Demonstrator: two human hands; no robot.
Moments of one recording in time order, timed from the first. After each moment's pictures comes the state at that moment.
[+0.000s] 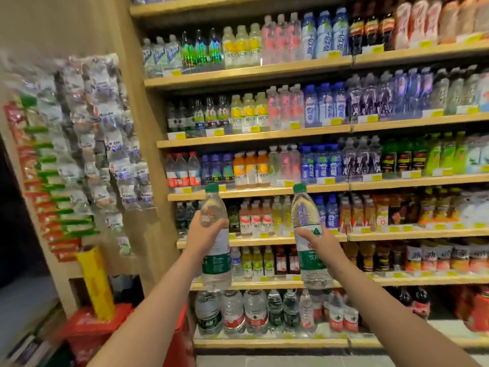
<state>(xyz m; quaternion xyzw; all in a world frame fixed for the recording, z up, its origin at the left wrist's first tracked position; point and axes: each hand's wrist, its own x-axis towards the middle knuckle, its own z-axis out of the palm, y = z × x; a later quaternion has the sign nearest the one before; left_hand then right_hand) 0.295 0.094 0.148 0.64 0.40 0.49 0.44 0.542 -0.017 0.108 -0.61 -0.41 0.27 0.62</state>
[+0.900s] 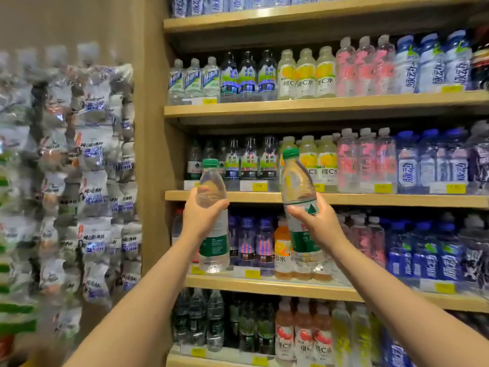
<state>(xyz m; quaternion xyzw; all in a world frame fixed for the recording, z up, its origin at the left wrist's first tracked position) 0.321 0.517 0.297 0.63 0.27 0.66 0.31 0.546 0.420 0.291 -0.49 -0.59 0.06 0.64</state>
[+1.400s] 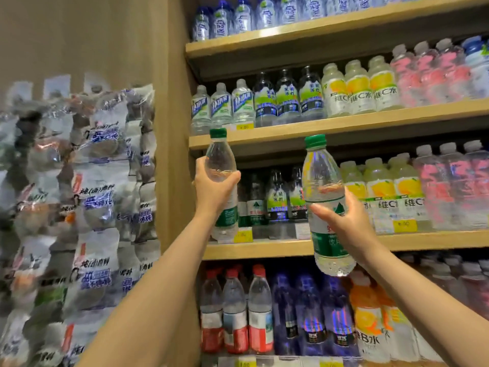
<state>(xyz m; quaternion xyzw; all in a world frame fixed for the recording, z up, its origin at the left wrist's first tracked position) 0.265 0.722 0.436 0.64 0.12 0.74 0.17 0.472 0.595 0.362 -0.40 -0.59 -0.04 0.70</state>
